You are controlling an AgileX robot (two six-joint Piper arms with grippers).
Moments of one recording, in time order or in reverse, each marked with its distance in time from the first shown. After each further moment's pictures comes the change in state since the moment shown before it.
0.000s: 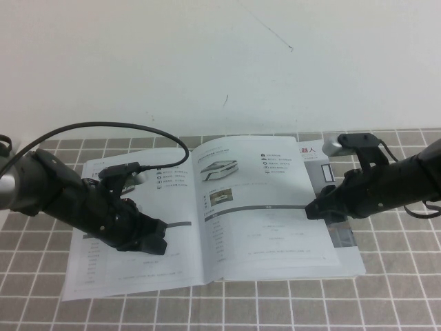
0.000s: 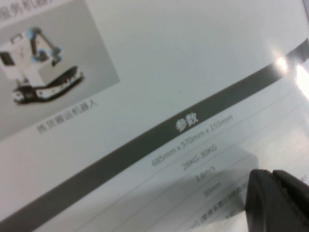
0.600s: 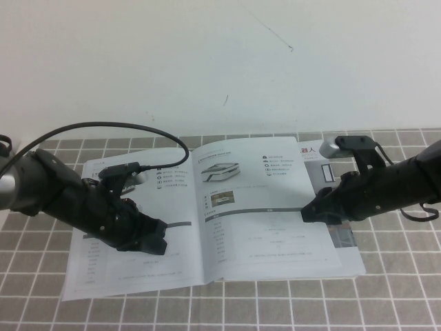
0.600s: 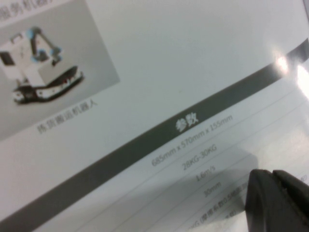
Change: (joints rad) right arm 0.004 0.000 0.008 0.023 0.022 -0.012; left arm 0.000 0.000 0.000 -0.001 0.000 0.000
